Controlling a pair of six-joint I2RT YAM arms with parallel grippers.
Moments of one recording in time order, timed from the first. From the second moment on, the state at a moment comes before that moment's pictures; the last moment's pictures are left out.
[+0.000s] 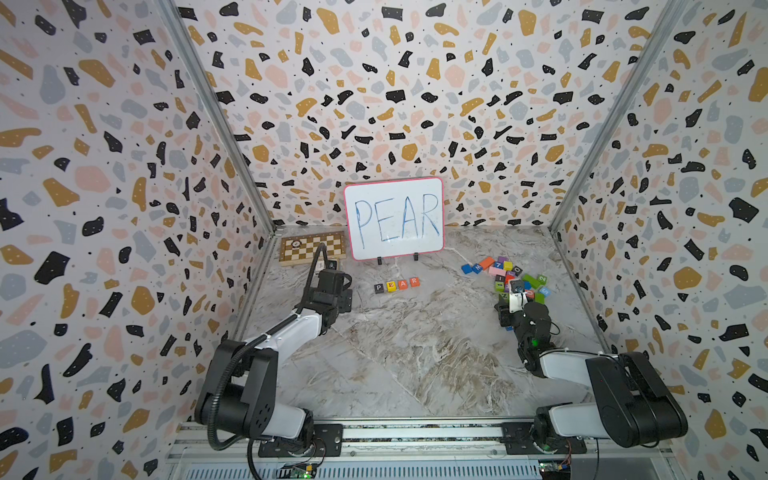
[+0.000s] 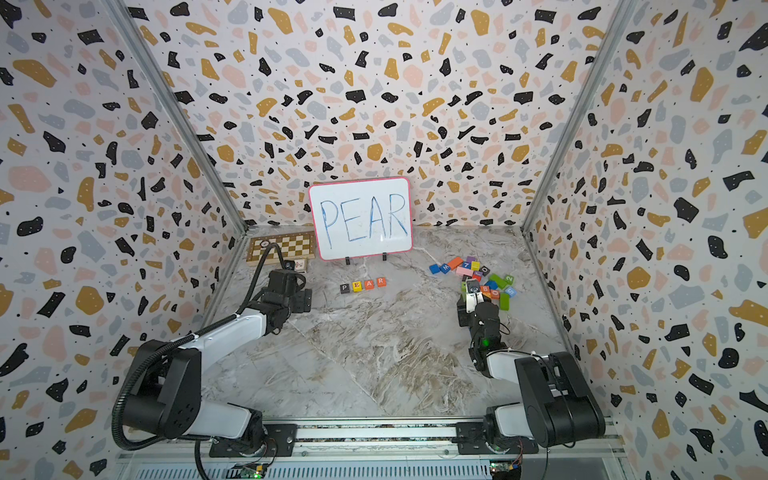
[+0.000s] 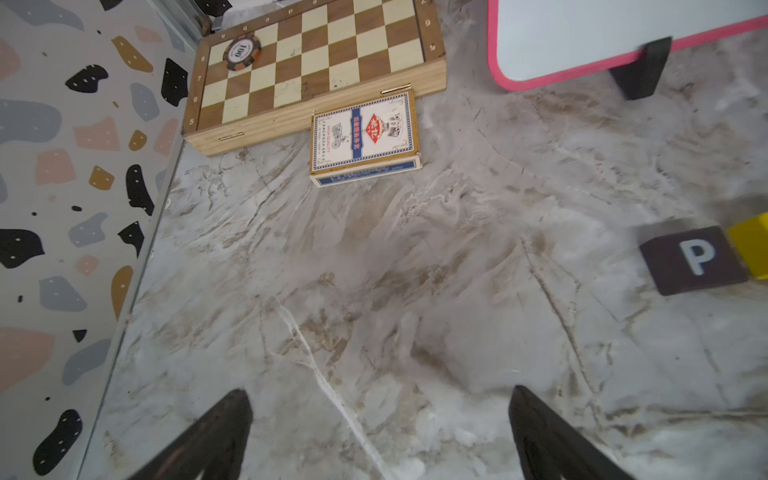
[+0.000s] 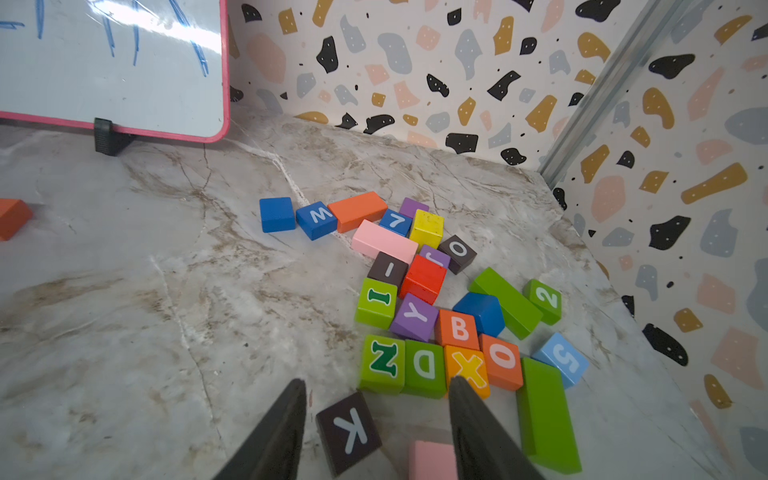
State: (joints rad) left arm -0.23 1.44 0.76 -0.11 -0.39 -0.05; right arm 0.18 1.38 0.26 0.83 0.14 -0.15
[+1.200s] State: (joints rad) left arm -0.09 1.23 0.44 0.23 -0.01 0.16; right arm 0.05 1.49 0.24 1.04 -0.04 -0.09
